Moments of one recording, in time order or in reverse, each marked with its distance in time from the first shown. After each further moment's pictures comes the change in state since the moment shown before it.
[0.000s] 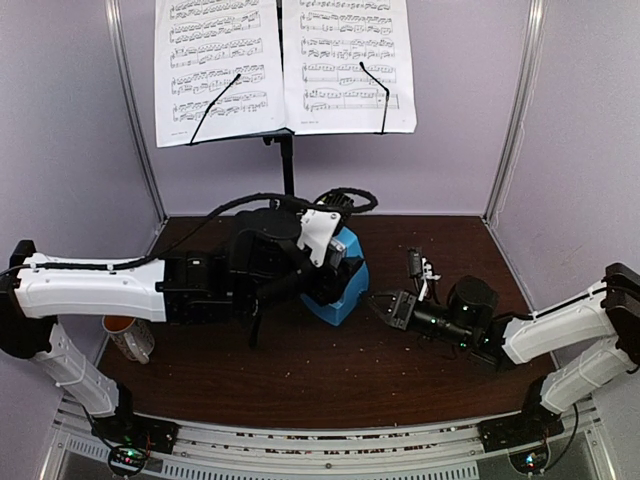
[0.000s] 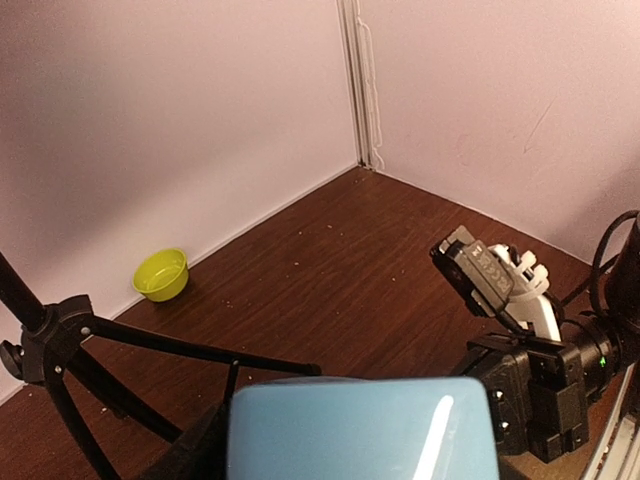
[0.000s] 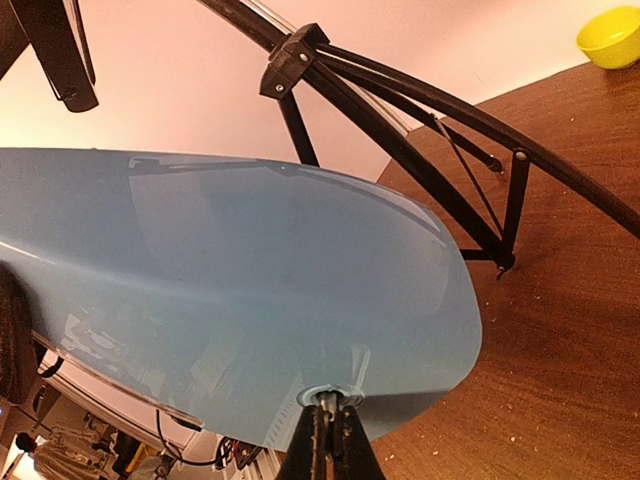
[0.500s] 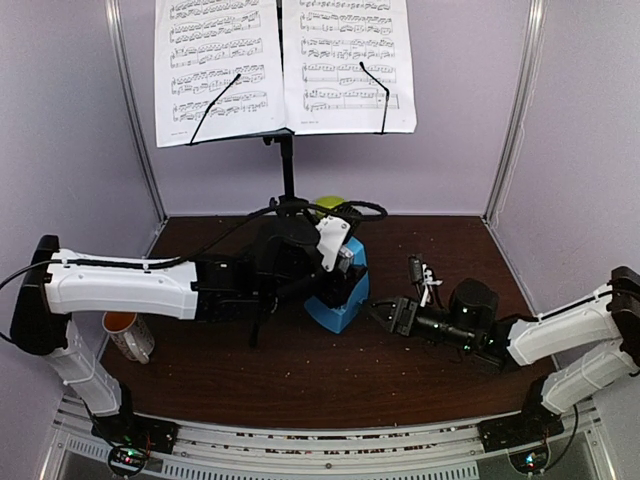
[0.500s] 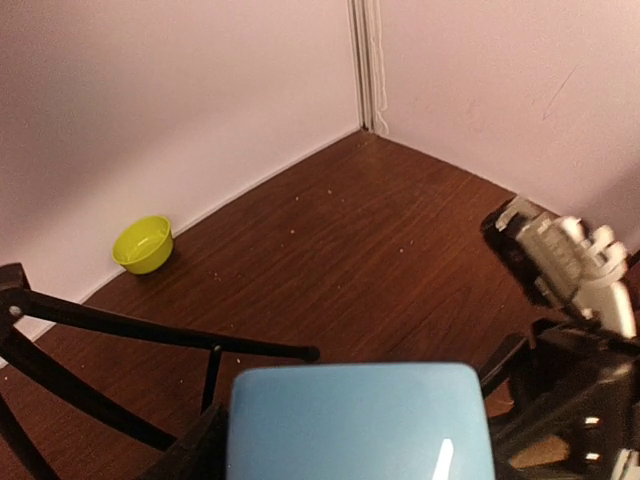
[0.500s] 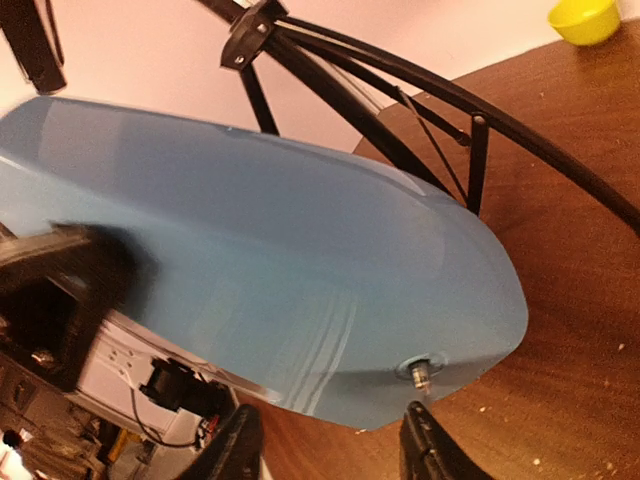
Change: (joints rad) left arm 0.069 0.106 -0.015 0.062 0.081 -0.031; right arm -0.014 -0.027 -0.031 -0.085 -0.007 -0.016
